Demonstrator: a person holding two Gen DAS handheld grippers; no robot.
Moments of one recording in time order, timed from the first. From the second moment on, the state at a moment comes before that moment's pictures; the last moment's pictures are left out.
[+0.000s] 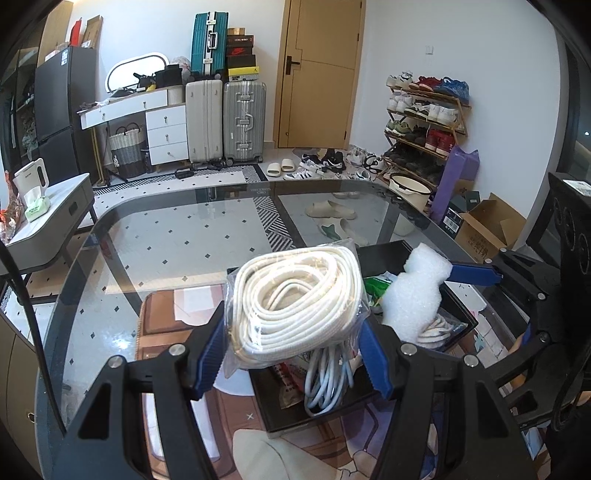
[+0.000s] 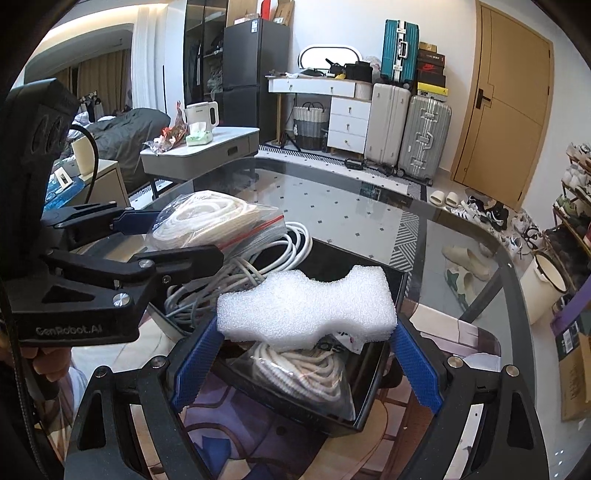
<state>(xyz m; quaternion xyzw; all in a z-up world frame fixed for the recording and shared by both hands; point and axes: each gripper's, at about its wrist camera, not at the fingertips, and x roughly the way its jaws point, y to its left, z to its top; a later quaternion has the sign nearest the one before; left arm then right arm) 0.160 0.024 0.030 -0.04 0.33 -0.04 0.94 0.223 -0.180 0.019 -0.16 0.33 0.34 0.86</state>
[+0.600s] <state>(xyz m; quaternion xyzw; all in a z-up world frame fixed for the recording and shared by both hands) 0.172 0.017 0.025 -0.04 0.35 -0.06 0.93 0.239 -0.171 0.015 -0.18 0.33 0.37 0.85</state>
